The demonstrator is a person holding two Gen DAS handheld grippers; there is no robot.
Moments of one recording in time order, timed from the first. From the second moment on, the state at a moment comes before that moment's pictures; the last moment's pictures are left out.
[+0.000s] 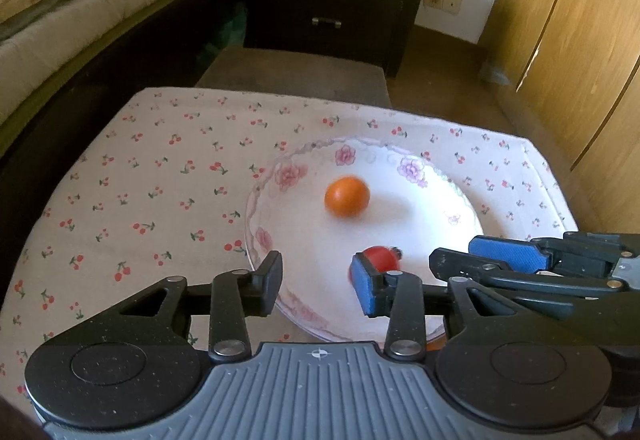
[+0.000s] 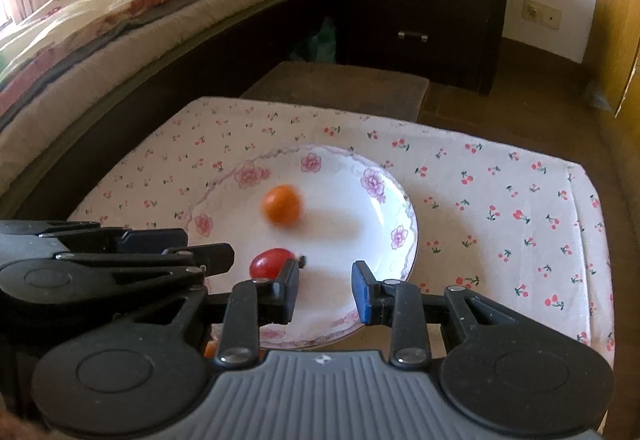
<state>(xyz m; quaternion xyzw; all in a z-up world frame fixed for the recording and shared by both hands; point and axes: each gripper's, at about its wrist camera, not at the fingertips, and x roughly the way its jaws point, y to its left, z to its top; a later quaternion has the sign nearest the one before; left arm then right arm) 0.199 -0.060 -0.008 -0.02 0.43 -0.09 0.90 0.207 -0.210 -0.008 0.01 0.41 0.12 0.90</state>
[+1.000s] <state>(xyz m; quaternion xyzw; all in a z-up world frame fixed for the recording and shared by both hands) 0.143 -0.012 0.019 -0.03 0.41 -0.09 0.91 0.134 -0.208 0.010 0.03 0.41 0.13 0.90</state>
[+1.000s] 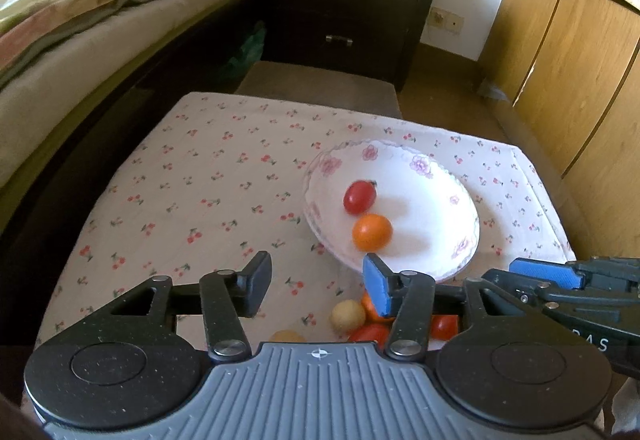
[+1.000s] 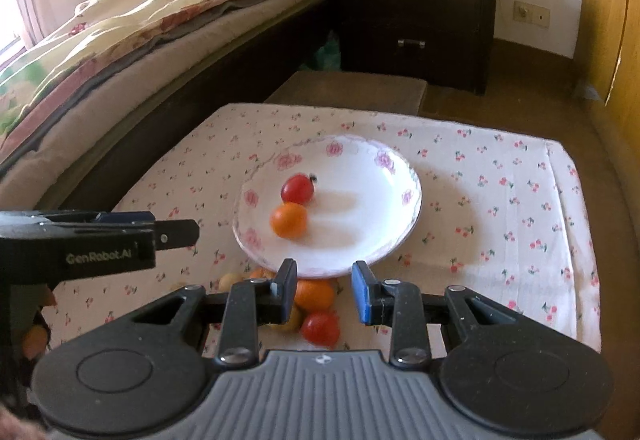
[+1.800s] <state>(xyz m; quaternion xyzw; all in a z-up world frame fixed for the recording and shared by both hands) 0.139 -0.002 -0.005 -0.06 0.46 -0.10 0.88 0.151 -0.190 -0.041 0.02 0.48 0.13 0.87</state>
